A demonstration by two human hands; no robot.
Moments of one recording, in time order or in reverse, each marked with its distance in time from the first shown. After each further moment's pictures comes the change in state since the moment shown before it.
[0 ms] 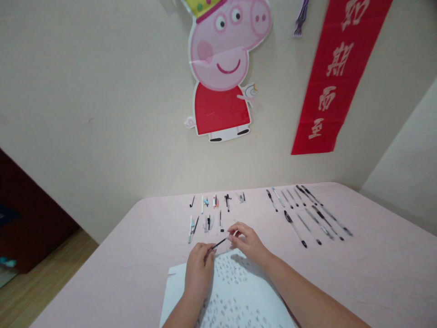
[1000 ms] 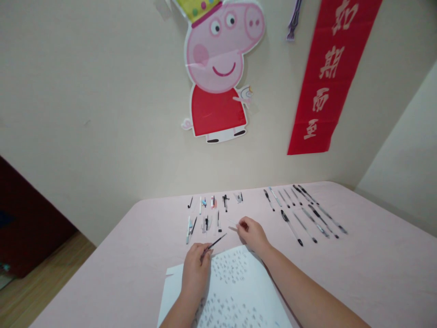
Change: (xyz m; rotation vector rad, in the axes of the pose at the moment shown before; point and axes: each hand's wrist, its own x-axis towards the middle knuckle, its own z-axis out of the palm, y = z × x) left_hand 0.000 -0.001 -0.002 0.012 0.048 -0.010; right_hand 0.010 0.035 -0.021 -0.388 0.180 0.198
